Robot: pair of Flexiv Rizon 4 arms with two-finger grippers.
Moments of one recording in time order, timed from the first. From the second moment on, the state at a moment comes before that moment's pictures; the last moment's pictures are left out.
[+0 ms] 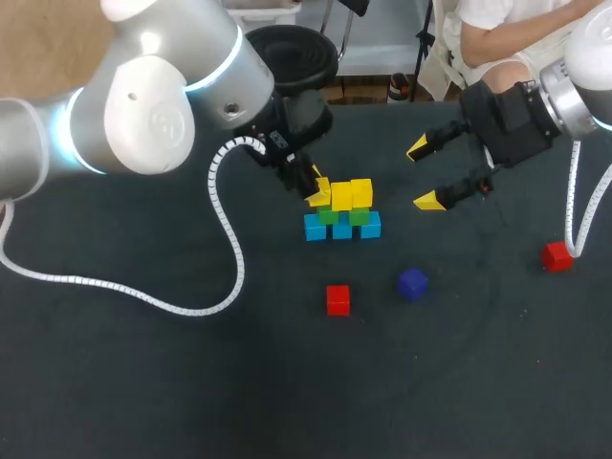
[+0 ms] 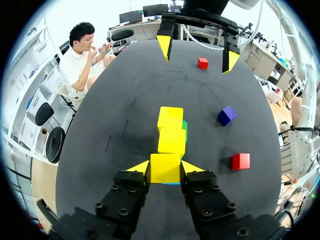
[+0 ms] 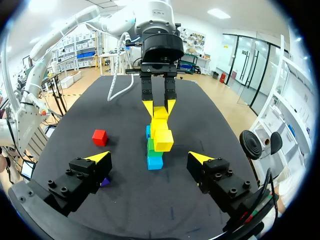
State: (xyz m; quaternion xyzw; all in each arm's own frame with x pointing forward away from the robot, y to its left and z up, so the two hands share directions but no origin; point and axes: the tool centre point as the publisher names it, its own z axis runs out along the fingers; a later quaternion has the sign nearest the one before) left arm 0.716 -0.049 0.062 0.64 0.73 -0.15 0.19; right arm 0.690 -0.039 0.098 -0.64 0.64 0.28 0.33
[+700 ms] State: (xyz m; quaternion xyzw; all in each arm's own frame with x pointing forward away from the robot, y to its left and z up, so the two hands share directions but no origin) left arm 0.720 -0.049 0.059 0.64 0.73 -0.15 0.19; right arm 0.690 -0.039 0.098 -0.64 0.64 0.28 0.33
